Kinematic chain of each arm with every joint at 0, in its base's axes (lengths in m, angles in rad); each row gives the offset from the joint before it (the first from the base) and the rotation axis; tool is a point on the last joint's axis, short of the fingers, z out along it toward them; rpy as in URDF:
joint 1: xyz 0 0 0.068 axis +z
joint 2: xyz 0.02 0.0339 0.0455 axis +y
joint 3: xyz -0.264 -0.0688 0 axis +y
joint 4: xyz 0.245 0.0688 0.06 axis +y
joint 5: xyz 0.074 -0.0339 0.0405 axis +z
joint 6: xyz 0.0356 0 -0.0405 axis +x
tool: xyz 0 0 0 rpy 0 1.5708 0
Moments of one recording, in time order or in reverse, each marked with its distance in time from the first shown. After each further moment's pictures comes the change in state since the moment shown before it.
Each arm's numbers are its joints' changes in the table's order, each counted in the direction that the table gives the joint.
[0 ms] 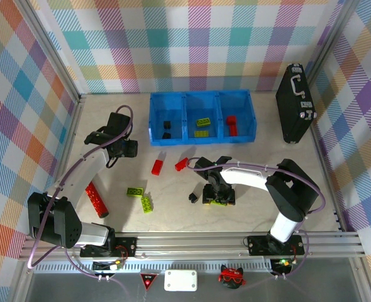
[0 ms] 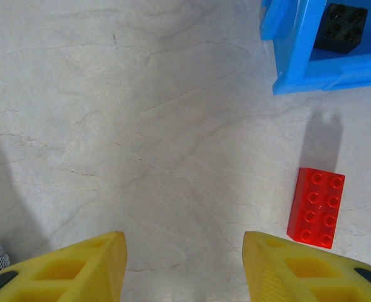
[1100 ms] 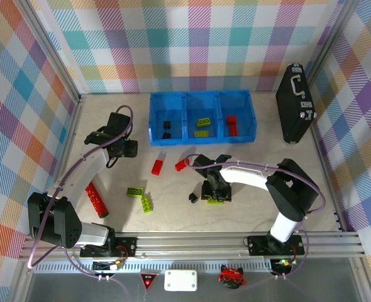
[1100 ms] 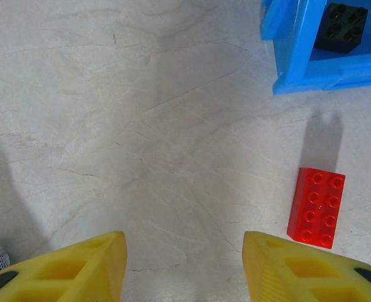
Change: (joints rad) left arm 0.000 0.000 0.000 0.000 0.000 0.001; right arm 0.000 0.002 -0.031 -0.026 -0.027 0.008
